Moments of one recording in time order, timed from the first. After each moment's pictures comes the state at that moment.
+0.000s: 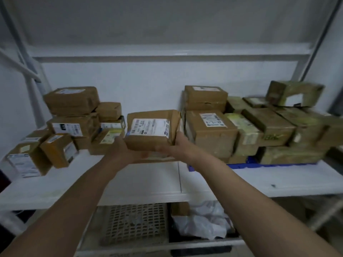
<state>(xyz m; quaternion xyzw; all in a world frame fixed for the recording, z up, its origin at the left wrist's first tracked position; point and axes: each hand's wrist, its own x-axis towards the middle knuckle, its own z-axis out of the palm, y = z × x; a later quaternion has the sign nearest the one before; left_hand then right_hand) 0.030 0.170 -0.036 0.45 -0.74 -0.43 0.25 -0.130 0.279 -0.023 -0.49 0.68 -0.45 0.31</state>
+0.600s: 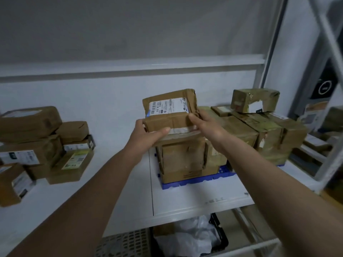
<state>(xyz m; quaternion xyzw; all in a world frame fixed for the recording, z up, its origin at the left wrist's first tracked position) -0.140 0.206 0.008 0.30 -0.72 -0.54 0.30 -0.285 0.343 0.032 -0.39 0.70 -0.57 0.20</state>
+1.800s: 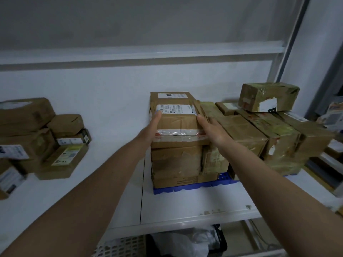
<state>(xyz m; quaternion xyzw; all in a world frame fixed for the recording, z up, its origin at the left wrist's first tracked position) -0.228 0.192 -0.003 0.36 -0.69 -0.59 0.22 -0.378 0.318 -0.008 -0.29 0.77 -0.53 0.22</state>
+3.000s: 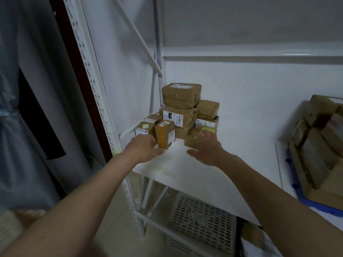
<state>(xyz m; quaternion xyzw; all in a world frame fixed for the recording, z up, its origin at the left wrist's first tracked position) 0.259 0.108 -0.031 0.64 -0.74 -0.15 0.14 0.045 0.133 -0.045 -0.73 0.67 -0.13 0.06</state>
